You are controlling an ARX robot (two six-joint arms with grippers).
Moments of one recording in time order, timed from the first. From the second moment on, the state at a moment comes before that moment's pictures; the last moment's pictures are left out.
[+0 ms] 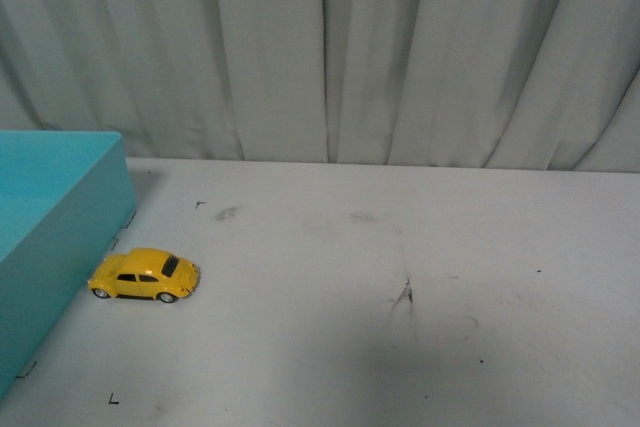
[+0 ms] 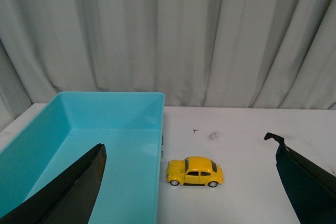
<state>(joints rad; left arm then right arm) 0.00 0.01 0.01 0.00 0.00 0.00 0.01 0.64 0.01 0.63 0.00 -0.02</state>
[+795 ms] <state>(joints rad) 0.00 0.01 0.01 0.00 0.00 0.00 0.01 0.23 0.01 0.23 0.00 -0.02</state>
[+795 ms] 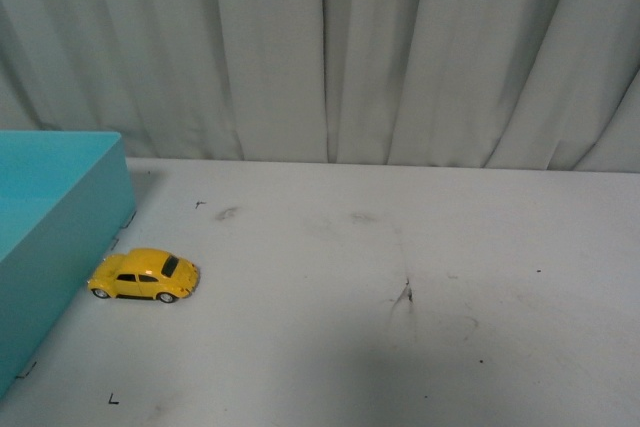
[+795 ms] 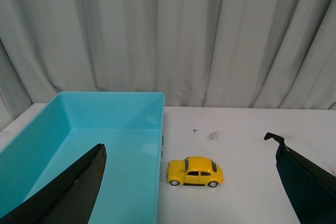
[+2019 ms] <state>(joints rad) 0.00 0.01 0.01 0.00 0.00 0.00 0.01 0.00 0.01 0.00 0.00 -0.01</state>
